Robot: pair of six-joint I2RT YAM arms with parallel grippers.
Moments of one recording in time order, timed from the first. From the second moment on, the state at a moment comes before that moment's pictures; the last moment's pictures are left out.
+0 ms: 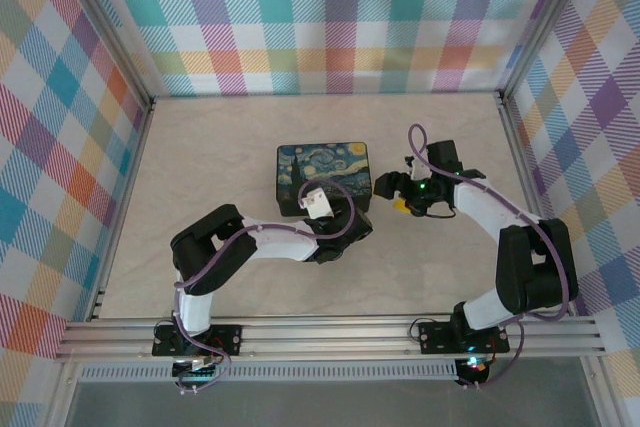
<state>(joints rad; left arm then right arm) -1.03 1.92 1.07 -0.17 -0.75 -1.31 0.20 1.49 0.91 -0.47 -0.65 0.50</state>
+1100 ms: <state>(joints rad) -0.80 1.87 1.33 -0.61 -0.08 -0.98 0.22 1.23 0.70 -0.47 -0.78 0.49</state>
